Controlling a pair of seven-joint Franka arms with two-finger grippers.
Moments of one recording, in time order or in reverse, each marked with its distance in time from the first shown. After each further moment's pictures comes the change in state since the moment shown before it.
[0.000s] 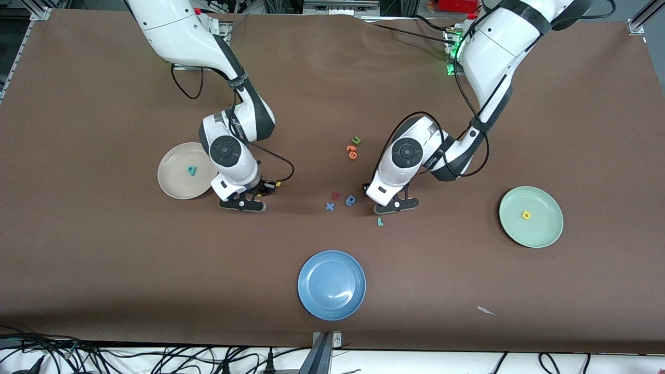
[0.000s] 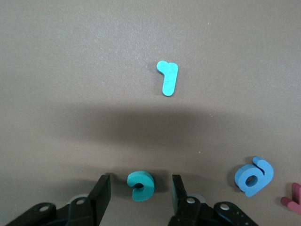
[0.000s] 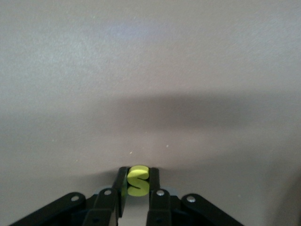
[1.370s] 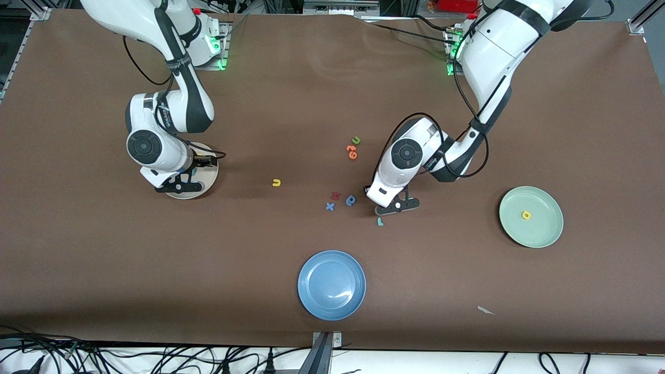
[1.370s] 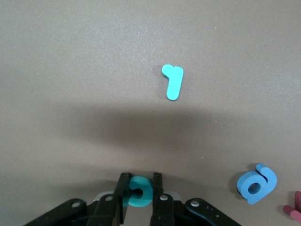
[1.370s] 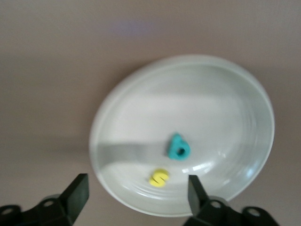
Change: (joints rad) left arm -0.004 0.007 0.008 0.006 0.002 0.000 -0.020; right arm 0.000 -0.256 -0.229 -0.200 0.004 -0.285 -0.394
